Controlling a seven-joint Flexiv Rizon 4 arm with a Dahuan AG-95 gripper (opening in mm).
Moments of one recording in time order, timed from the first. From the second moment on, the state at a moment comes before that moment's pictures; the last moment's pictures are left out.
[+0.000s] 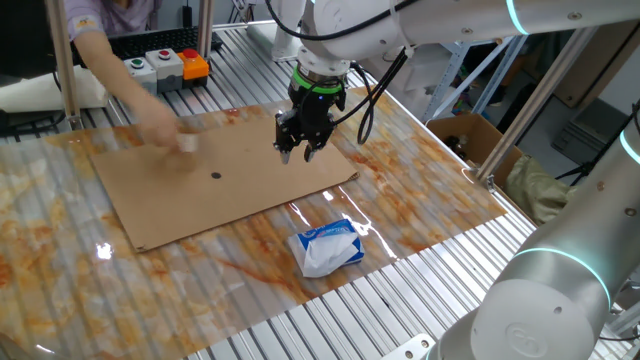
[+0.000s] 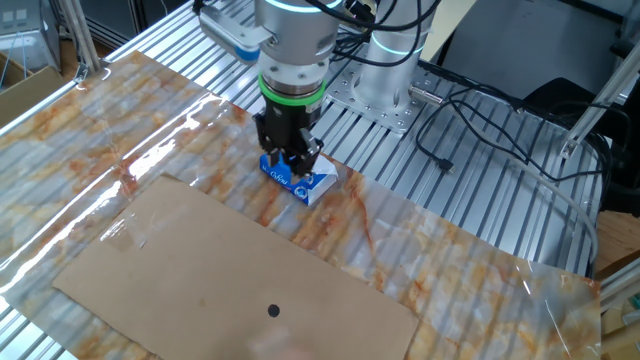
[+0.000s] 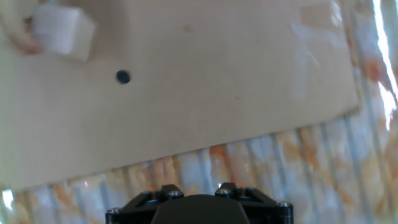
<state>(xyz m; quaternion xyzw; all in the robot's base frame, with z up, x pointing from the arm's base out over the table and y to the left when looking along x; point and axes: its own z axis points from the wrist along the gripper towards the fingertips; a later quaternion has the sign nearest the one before) 0.499 0.000 0.169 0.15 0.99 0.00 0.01</state>
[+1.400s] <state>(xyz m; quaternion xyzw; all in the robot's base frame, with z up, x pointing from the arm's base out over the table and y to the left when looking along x) 0.499 0.001 0.165 0.33 0.94 0.04 0.01</state>
